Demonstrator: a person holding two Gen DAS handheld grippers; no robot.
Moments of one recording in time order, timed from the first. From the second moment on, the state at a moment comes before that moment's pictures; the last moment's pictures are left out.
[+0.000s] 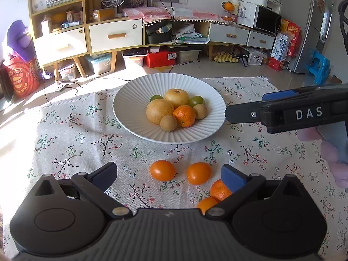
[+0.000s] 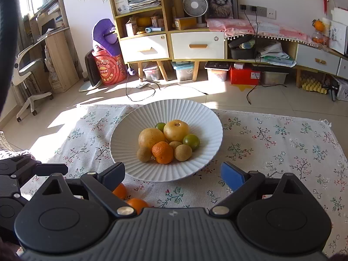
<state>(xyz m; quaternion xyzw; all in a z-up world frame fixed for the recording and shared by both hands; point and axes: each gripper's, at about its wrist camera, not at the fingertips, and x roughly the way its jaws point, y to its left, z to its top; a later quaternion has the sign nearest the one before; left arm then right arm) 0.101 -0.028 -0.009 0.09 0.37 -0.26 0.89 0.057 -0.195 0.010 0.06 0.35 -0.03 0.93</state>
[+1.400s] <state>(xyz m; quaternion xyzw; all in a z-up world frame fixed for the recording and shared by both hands) 0.045 0.040 -0.024 0.08 0.38 -0.25 0.89 0.002 -0.139 -0.019 -0.04 0.37 0.02 0.93</state>
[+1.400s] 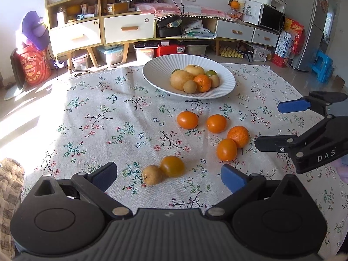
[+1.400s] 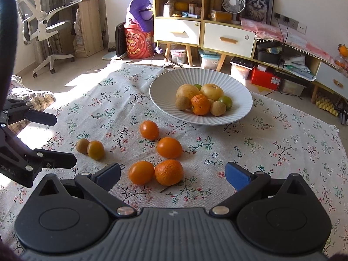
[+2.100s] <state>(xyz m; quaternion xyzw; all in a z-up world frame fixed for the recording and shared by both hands) 0.044 0.049 -0.073 0.11 0.37 -0.22 0.90 -0.001 -0.141 -0.065 -0.10 0.41 0.00 0.91</state>
